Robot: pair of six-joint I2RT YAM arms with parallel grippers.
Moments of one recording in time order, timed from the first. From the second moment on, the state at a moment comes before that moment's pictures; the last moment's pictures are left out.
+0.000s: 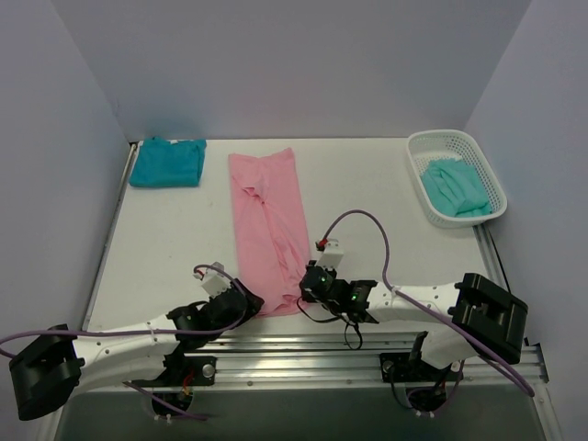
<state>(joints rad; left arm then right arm) -1.06 0.93 0.23 -0.11 -0.47 -1.40 1.10 1.39 0.57 0.06 0.48 0.94</state>
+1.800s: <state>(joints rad) -1.05 0.72 0.40 -0.47 -0.58 -1.29 1.18 1.46 0.74 -0.18 0.50 0.98</state>
